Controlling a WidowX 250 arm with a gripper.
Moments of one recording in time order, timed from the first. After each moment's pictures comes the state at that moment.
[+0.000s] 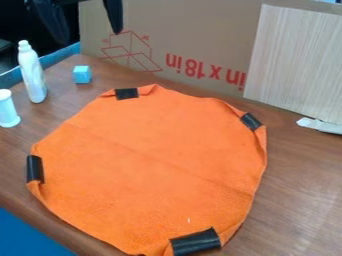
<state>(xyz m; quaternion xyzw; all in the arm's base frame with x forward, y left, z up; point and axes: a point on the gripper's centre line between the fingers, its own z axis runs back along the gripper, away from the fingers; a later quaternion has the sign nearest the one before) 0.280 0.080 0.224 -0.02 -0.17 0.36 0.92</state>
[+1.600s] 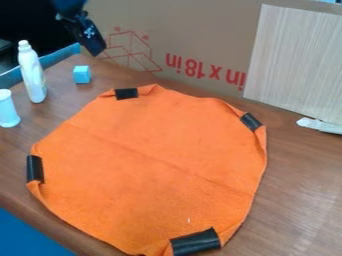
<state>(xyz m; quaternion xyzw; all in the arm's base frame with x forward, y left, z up) 0.374 0.181 0.150 -0.05 -0.26 -0.22 0.94</state>
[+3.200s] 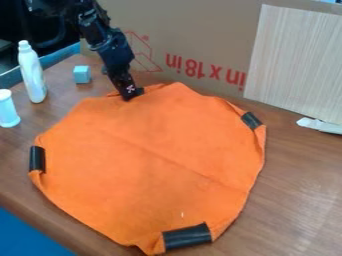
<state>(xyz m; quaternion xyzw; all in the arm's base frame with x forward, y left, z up) 0.409 0.158 0.056 0.00 -0.19 -0.24 0.95</state>
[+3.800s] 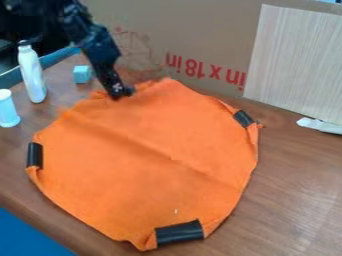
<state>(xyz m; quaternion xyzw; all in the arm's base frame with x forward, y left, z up) 0.386 0.154 0.072 -0.06 -0.21 -0.25 0.94</state>
